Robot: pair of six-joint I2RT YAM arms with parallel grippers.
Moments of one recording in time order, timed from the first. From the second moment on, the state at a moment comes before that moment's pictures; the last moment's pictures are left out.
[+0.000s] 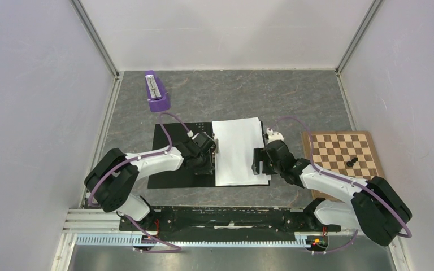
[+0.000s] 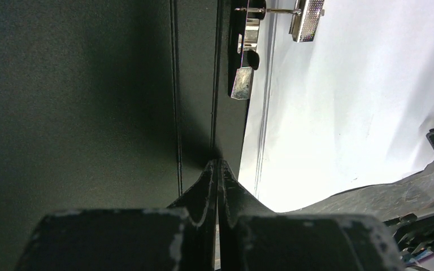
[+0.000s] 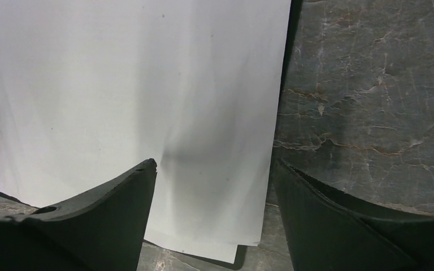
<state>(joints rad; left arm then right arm) -0.79 1.52 0.76 -0.38 -0.02 -0.91 0.67 1.18 0.43 -0.10 0.15 0.50</state>
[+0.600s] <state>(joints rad) -0.80 1.53 0.76 -0.35 -0.04 -0.97 0.73 1.13 0.43 -0.16 0.16 0.53</state>
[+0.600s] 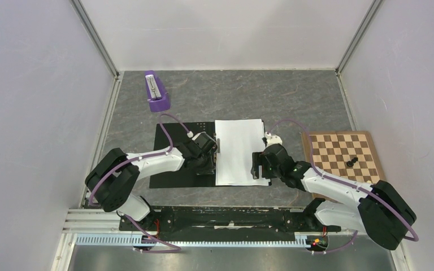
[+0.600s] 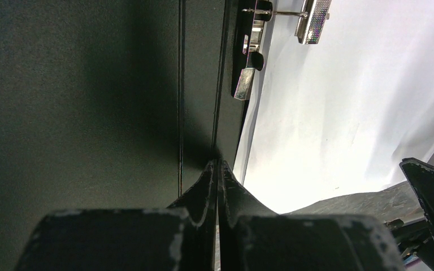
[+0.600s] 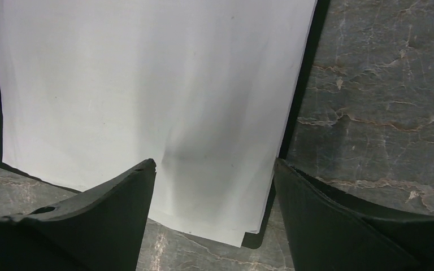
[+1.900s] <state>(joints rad) -0.41 1.35 0.78 -0.48 0.08 -0.77 0.89 1.80 1.24 -0.30 0.29 0.48</state>
